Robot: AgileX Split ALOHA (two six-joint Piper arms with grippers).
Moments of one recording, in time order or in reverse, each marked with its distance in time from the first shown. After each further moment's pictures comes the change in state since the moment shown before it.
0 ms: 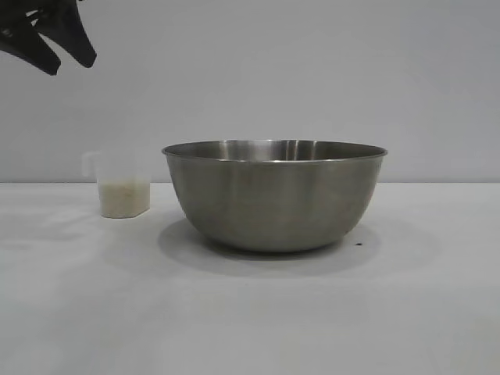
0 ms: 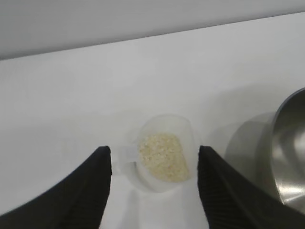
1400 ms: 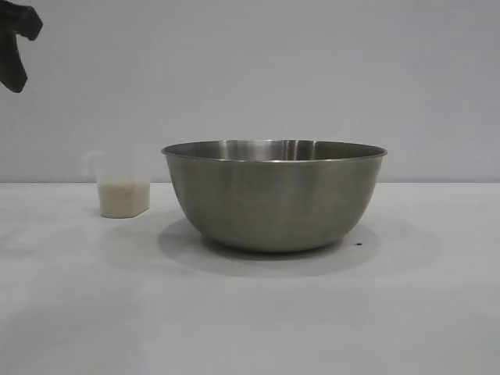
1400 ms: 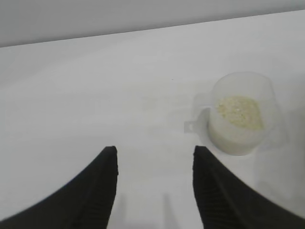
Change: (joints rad) left arm -0.095 -0.141 0.395 0.550 -0.502 -0.618; right arm 0.000 0.000 0.000 0.004 0.000 0.000
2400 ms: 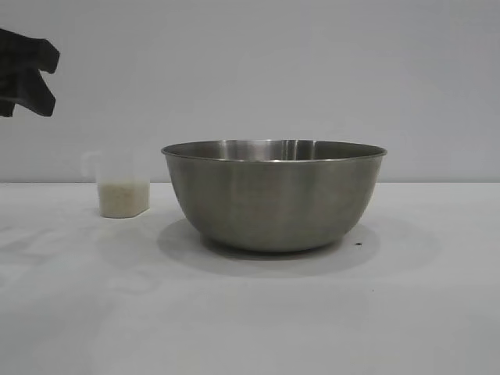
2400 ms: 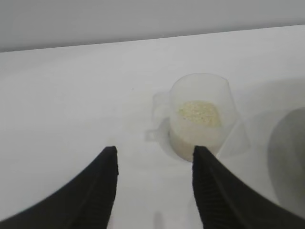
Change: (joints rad) left arm -0.008 0.152 0.096 0.604 -0.345 -0.611; right arm 0.000 0.000 0.000 0.004 0.000 0.000
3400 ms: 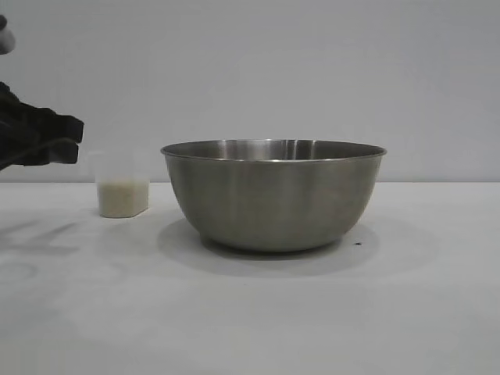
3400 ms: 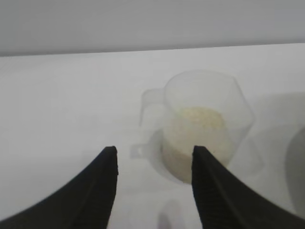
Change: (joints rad) left arm 0.000 0.339 -0.004 0.003 -0.464 -0.054; right arm 0.000 0.000 0.000 0.000 0.000 0.000
